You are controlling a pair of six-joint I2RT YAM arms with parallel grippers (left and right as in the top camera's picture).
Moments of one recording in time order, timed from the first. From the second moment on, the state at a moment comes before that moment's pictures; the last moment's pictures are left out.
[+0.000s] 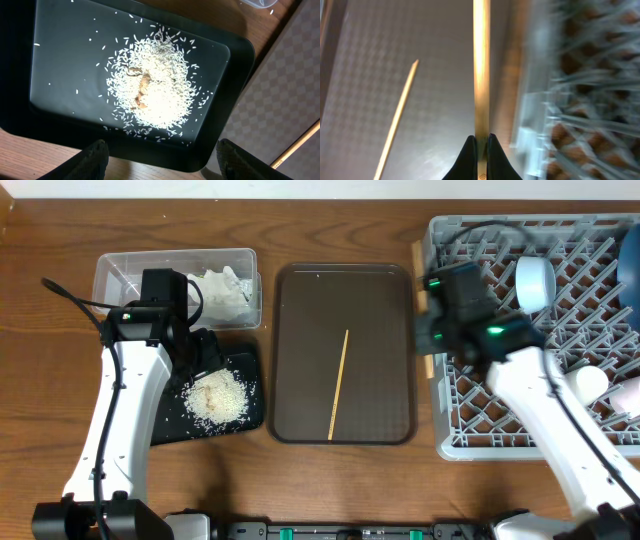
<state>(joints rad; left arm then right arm) 0.03 1.47 1.23 -1.16 -0.01 -0.44 0.32 1.48 1.23 -0.78 0.04 0.23</state>
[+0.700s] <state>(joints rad) 0.03 1.47 1.23 -1.16 -0.01 -0.44 0.13 1.71 1.23 -0.92 -0.04 0.17</state>
